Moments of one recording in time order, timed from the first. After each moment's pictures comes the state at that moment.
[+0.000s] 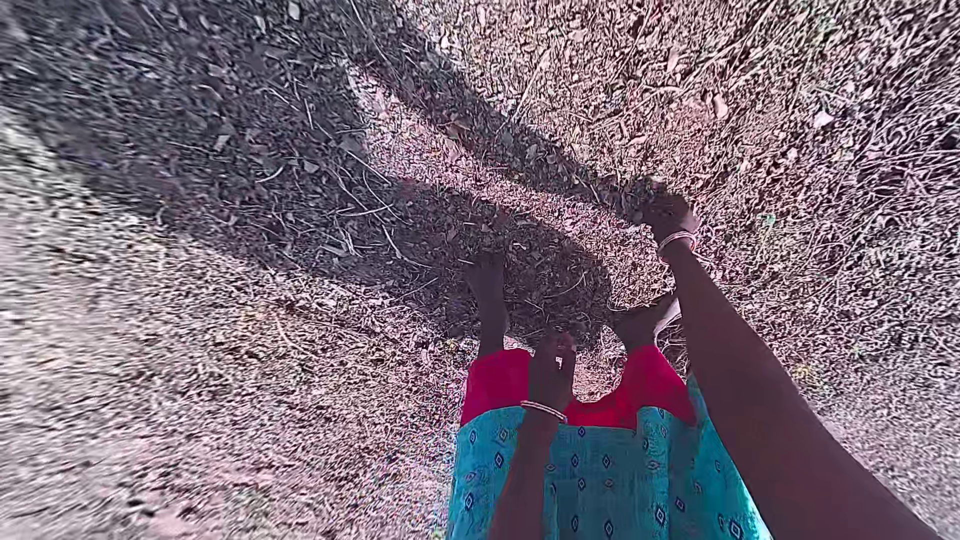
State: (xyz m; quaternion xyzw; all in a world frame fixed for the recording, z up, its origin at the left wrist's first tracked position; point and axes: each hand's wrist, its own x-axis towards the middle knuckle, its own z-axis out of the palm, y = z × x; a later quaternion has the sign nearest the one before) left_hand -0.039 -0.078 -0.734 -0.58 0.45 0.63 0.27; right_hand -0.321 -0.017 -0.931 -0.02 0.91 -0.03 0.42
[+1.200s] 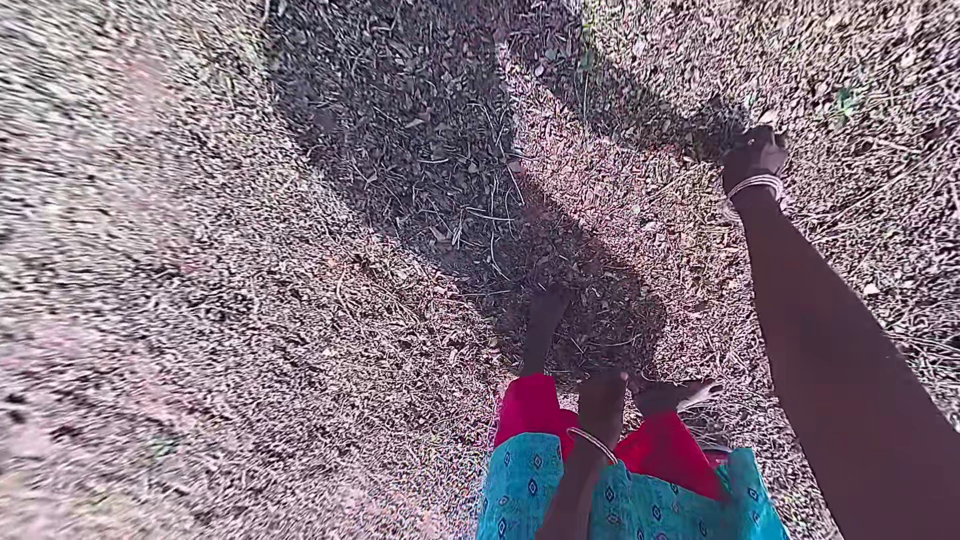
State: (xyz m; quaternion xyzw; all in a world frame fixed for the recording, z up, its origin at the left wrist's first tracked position) left_hand -0.024 -0.131 -0.722 -0.65 0.27 0.71 0.08; right_hand -0.350 -0.315 -0.910 -0.30 0.90 0.05 0.31
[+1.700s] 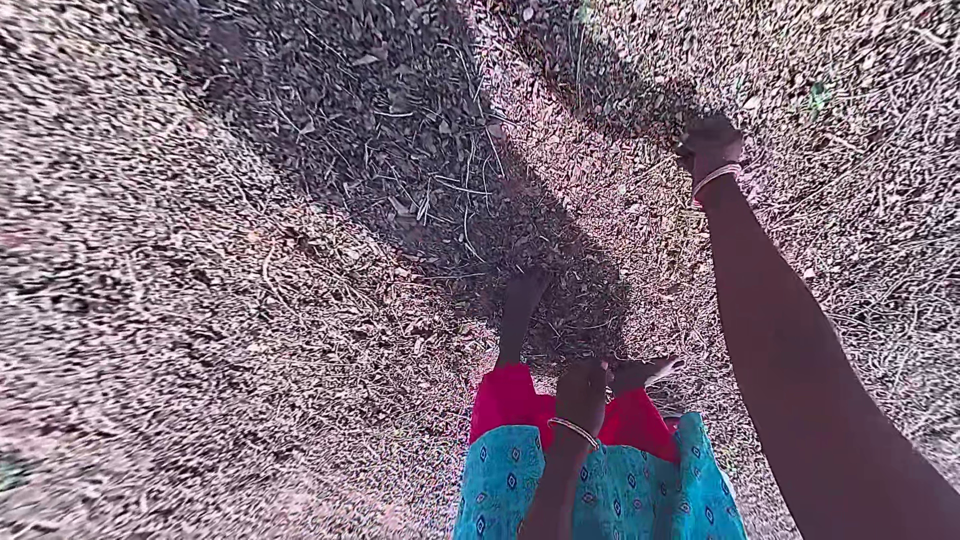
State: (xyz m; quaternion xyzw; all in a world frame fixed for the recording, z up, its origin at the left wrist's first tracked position) left_hand -0.006 -0.141 -0.717 -0.62 0.29 0.71 0.16; right_hand -0.316 -0.310 -0.932 -0.16 0.84 -0.29 0.43
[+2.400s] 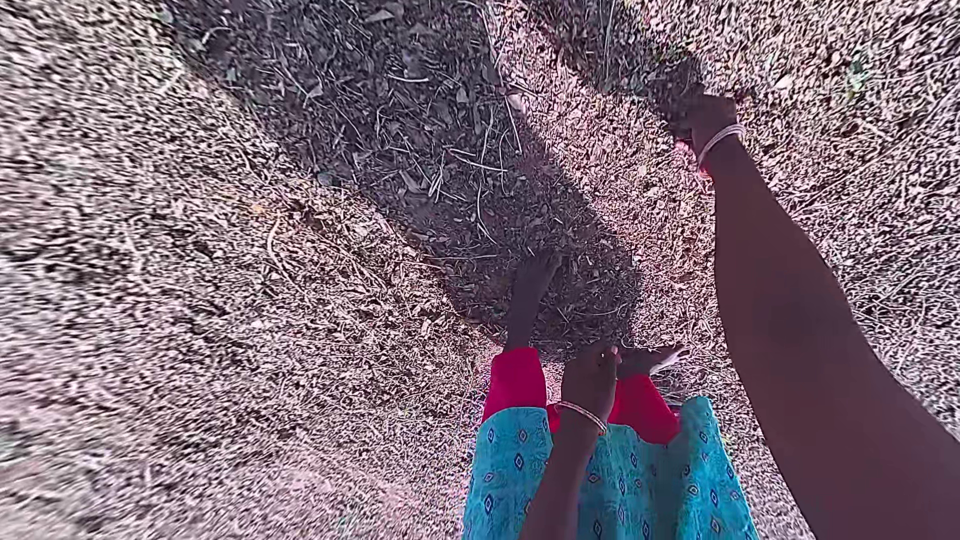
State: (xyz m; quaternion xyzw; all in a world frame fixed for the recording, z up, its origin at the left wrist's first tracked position) left_hand 0.008 -0.154 -0.713 -0.60 0.31 0.72 0.18; right_hand -0.277 -0.341 -0.929 -0.24 0.86 -0.09 0.45
